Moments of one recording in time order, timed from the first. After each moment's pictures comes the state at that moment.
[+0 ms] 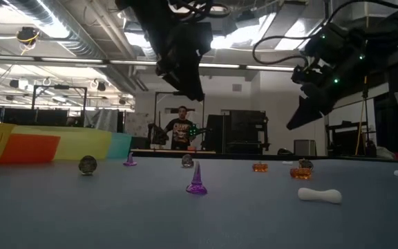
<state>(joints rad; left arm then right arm) 0.02 1.74 1.31 -0.56 -0.35 -0.23 -0.48 1.07 0.44 -0.08 0.03 -0.01</state>
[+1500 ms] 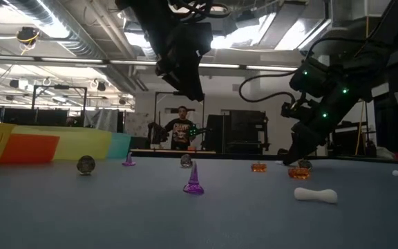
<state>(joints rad) 0.02 1.74 1.31 -0.56 -0.35 -0.23 -0.48 1.46 0.40 0.19 0.04 -0.01</state>
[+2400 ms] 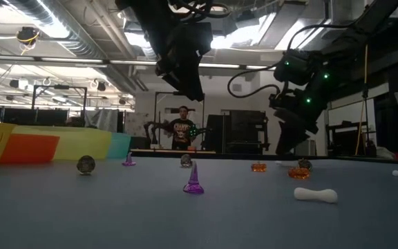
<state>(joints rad) 0.02 1.74 1.31 -0.56 -0.35 -0.23 -0.48 1.46 0.61 -0.12 0.05 0.14</state>
